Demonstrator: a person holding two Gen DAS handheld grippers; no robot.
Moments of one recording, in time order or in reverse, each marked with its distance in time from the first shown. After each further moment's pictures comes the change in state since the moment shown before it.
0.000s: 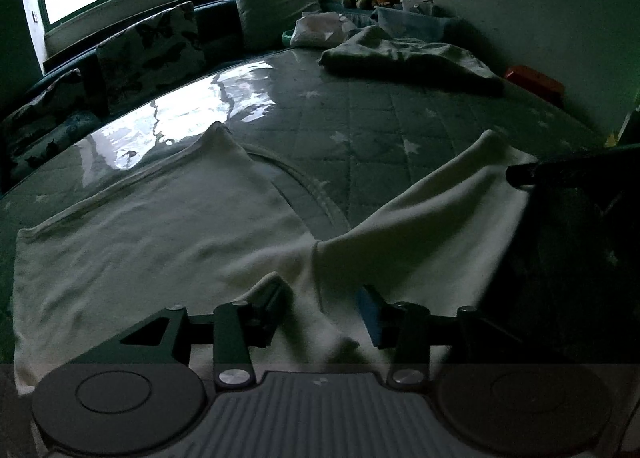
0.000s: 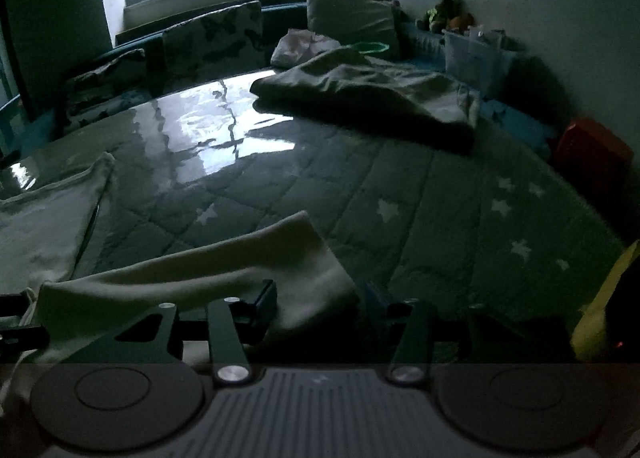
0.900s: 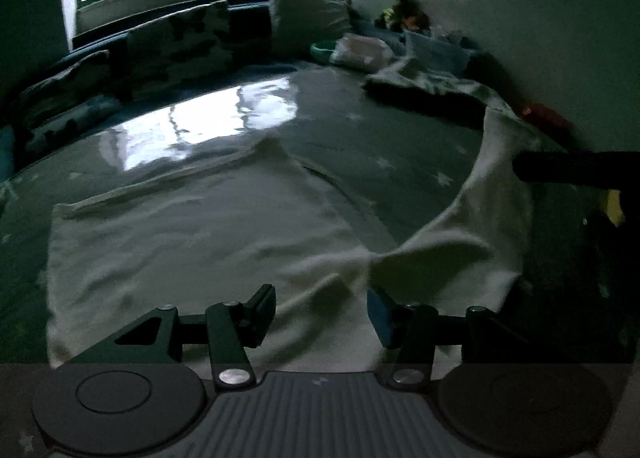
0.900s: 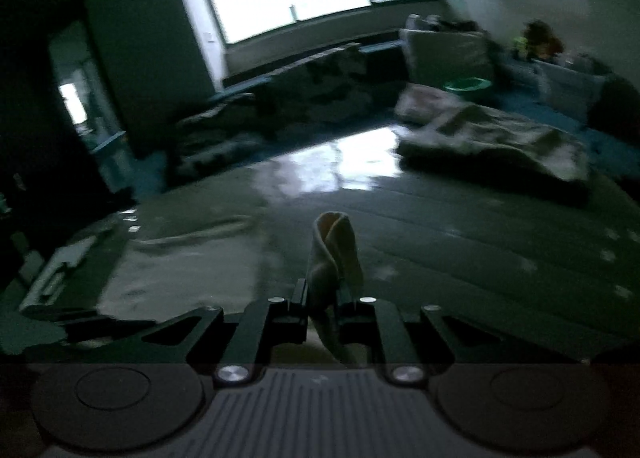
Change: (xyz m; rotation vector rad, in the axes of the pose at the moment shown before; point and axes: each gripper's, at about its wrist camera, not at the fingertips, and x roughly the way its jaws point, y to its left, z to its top) left arm -0.036 0.054 -0.004 -0.142 -0.047 0.006; right arm -0.066 0.056 0.022 -0.015 -0.118 0.374
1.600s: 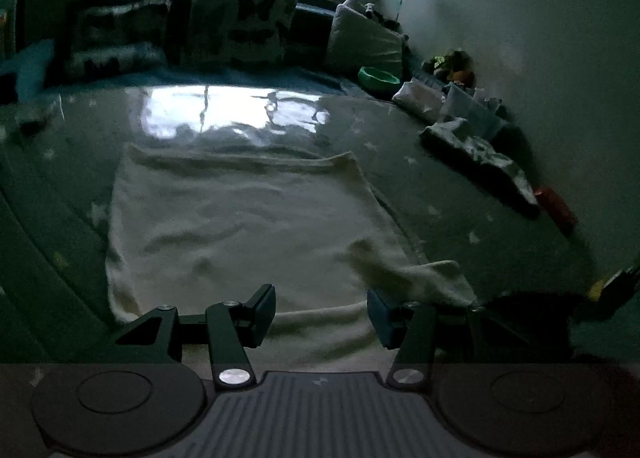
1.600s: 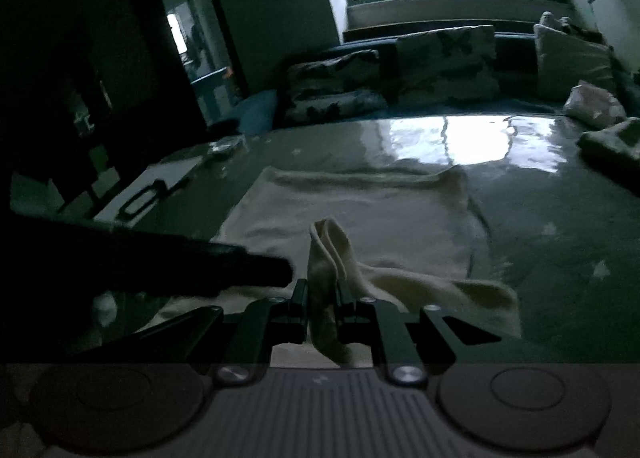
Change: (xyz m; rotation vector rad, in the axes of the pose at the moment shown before) left arm -0.030 0.080 -0.008 -0.321 -0.020 -0.098; right arm 0.059 0.139 -0.042 -0.239 0.121 0.230
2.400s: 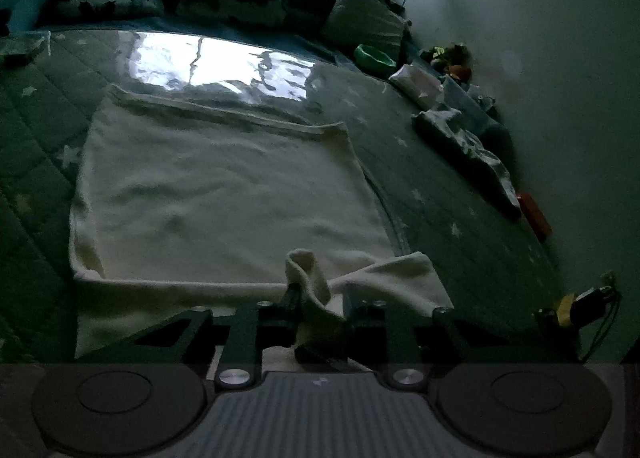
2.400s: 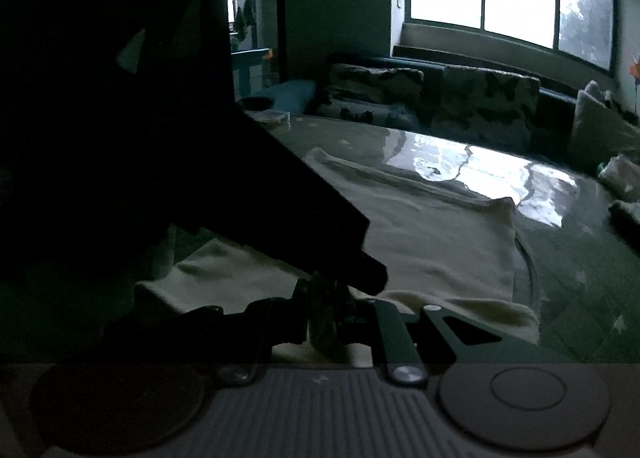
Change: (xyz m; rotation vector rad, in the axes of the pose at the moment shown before) left arm 0.012 0.012 -0.007 -0.092 0.070 -0.074; right arm 0.011 0.061 -0.024 -0.268 -0.018 -0.030
